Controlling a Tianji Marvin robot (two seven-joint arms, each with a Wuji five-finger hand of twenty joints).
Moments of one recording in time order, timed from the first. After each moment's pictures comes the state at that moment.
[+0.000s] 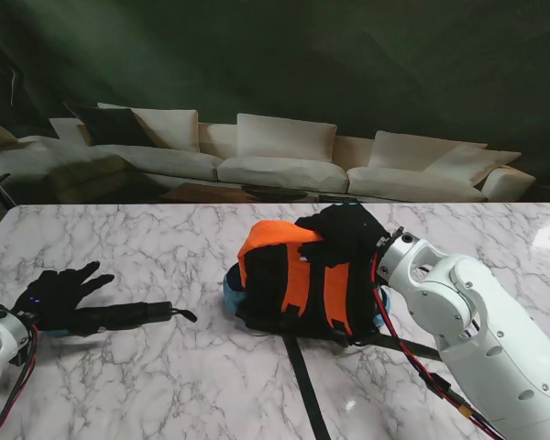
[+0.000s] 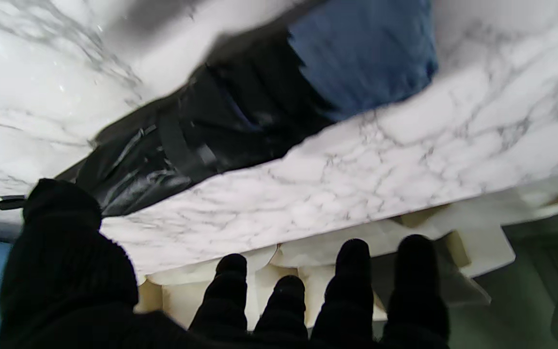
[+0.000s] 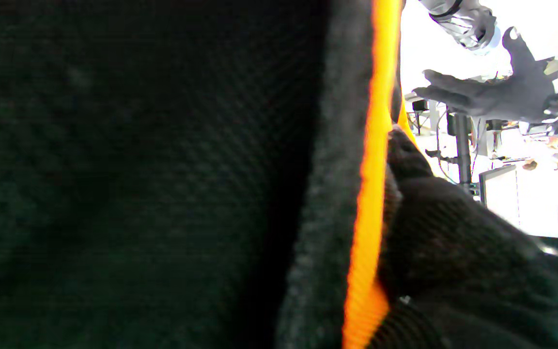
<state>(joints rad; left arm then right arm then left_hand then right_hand) 1.73 -0.98 -1.75 -1.50 1.25 -0.48 -0.13 -1.38 -1.05 1.22 -1.77 -0.86 -0.35 0.16 0.59 -0.24 -0.03 -0.02 0.25 0.06 0.02 0.28 0.17 0.13 -0.01 0.09 0.28 0.27 0.19 0.32 0.09 0.36 0.57 0.31 0.63 -0.56 0.89 -0.28 0.73 -0.02 0.95 0.25 1.25 0.02 0.87 0.56 1.29 0.06 1.12 0.61 1.04 0.27 1.69 0.38</state>
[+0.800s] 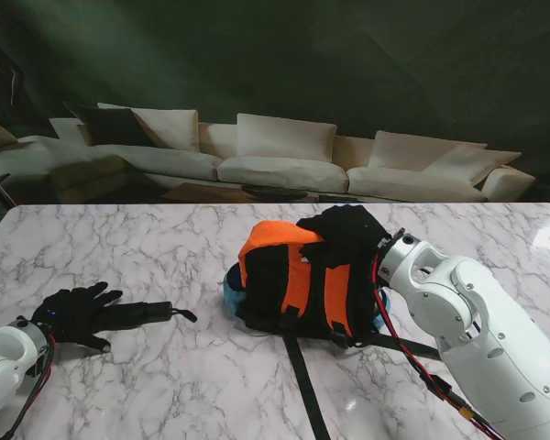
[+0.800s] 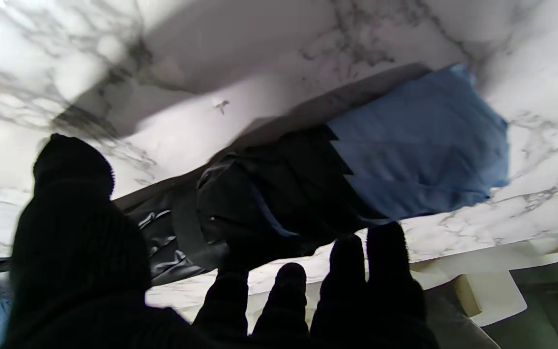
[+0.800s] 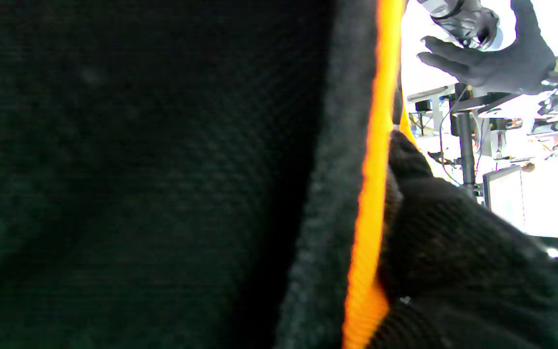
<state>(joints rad) 1.69 -0.98 -1.65 -1.40 1.25 -0.41 -0.13 -1.39 -1.05 1.22 -1.77 -0.86 -0.35 0.17 0.72 -0.40 -0.03 -0.02 0.22 0.08 0.05 0.30 0.22 0.14 0.08 0.15 0.31 0.22 0.21 0.31 0.21 0.14 0.62 0.32 0.63 -0.55 0.89 -0.28 0.73 -0.02 0.95 0.25 1.25 0.02 0.87 0.55 1.29 0.06 1.11 0.61 1.04 0.27 1.68 0.39</state>
